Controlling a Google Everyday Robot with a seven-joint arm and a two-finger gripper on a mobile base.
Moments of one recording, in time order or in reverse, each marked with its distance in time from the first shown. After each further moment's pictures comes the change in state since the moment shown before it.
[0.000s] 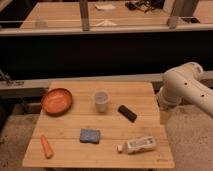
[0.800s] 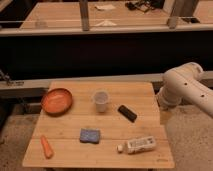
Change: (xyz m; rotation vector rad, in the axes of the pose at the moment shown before) arm -0.017 0.018 0.009 -0.034 -0.014 -0.015
